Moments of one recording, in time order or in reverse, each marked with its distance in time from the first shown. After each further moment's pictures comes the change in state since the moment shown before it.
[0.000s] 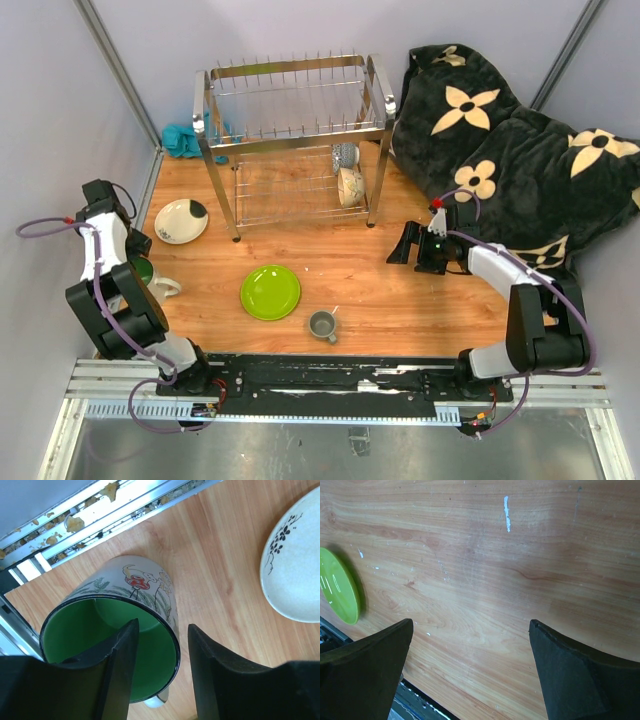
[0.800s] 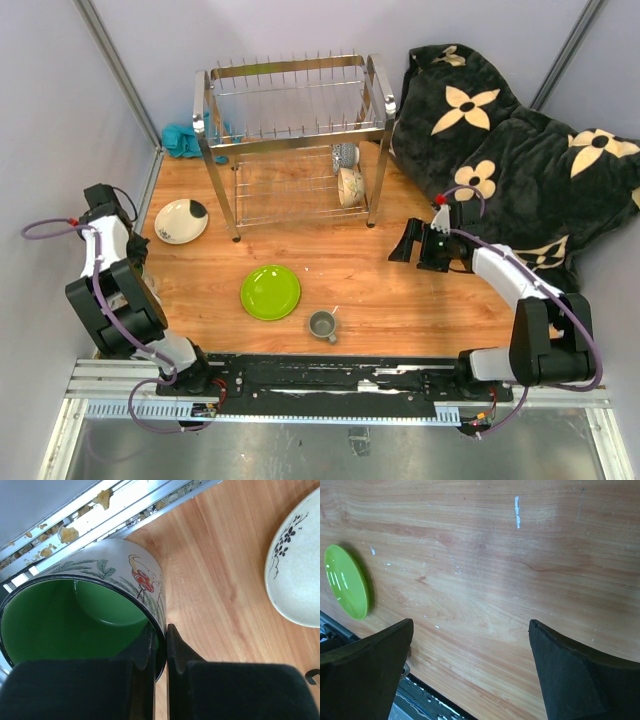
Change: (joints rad) left arm 0.007 0.024 -0.047 0.080 0.020 0.056; right arm 0.000 -0.065 0.024 -0.074 0.011 -0.005
